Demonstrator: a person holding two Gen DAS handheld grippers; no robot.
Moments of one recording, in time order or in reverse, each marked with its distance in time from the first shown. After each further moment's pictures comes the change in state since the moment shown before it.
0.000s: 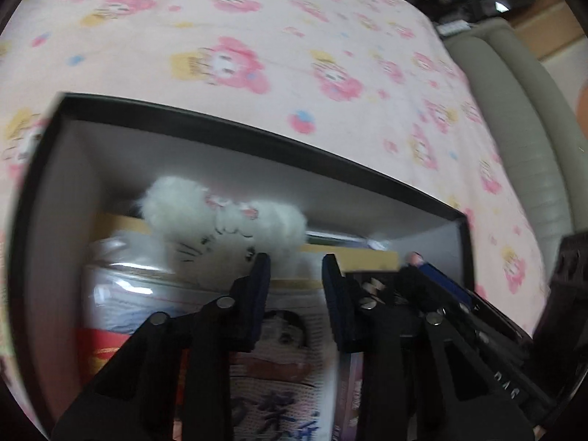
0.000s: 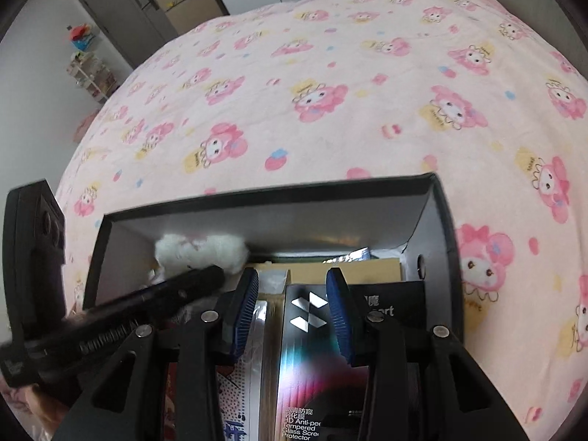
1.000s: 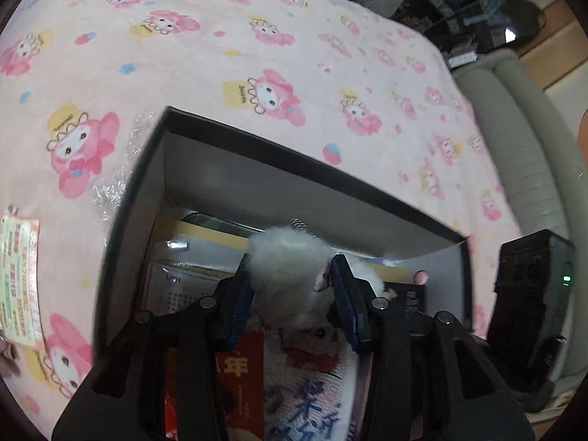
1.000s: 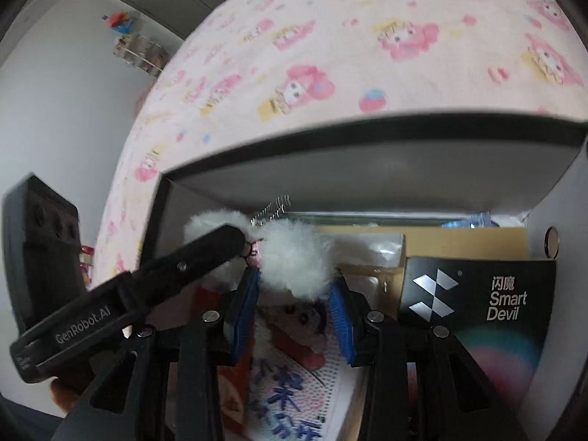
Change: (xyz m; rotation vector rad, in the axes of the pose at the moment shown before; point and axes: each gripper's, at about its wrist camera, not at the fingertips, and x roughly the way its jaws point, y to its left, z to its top) left arm -0.022 0.026 -0.001 -0.034 -0.080 -0.007; right arm 0.037 0.026 -0.015 0.002 0.172 0.326
